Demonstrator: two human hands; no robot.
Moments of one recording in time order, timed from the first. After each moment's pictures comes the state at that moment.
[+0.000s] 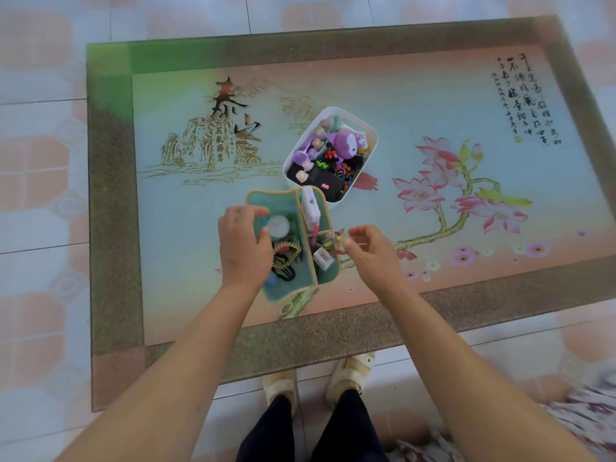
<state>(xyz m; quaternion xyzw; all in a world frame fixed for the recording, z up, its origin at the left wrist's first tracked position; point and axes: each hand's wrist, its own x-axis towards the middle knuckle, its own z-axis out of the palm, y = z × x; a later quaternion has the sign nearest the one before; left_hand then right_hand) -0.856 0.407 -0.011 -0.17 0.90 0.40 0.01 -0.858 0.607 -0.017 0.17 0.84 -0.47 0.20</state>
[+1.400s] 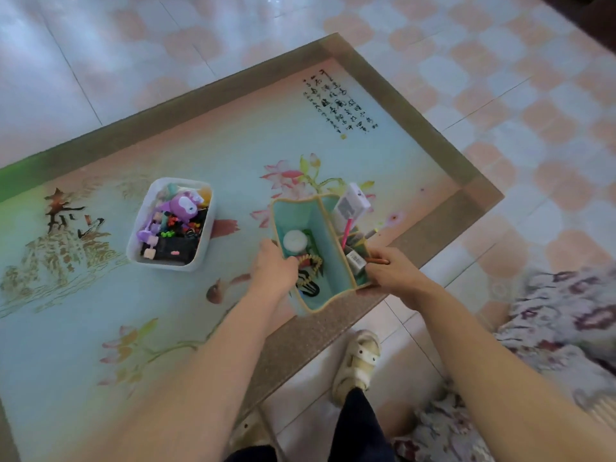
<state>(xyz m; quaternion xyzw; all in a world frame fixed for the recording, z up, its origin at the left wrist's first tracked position) -0.884 0.667 0.030 -0.10 0.85 0.42 0.30 -0.807 0.851 0.048 0.32 0.72 -0.57 0.23</state>
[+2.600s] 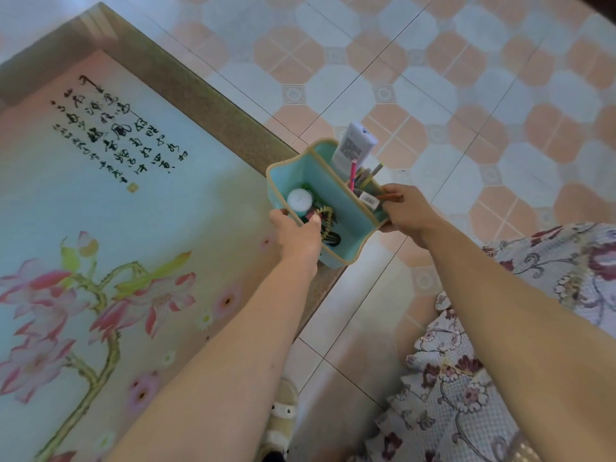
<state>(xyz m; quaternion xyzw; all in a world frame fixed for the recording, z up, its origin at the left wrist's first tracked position) -0.935 1.177 -0.049 -0.17 0.74 0.55 0.35 -0.867 1.331 -0.030 0.48 0.72 -0.50 0.07</state>
